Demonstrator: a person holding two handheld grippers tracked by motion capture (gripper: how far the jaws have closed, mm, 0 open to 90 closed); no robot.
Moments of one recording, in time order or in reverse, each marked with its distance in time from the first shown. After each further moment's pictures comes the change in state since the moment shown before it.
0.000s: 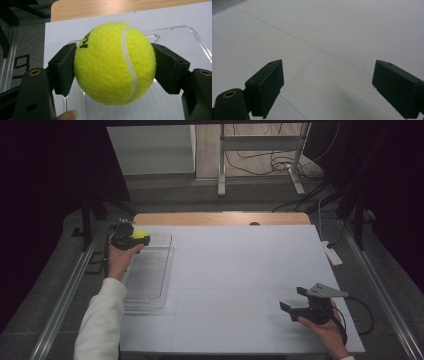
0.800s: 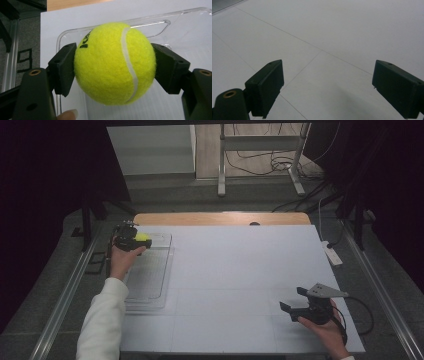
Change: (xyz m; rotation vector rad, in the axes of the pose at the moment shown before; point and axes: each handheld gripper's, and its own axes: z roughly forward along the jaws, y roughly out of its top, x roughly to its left) left arm -0.002 -0.003 0.014 0.081 0.019 0.036; right arm 0.000 0.000 0.000 0.001 -0.001 -0.001
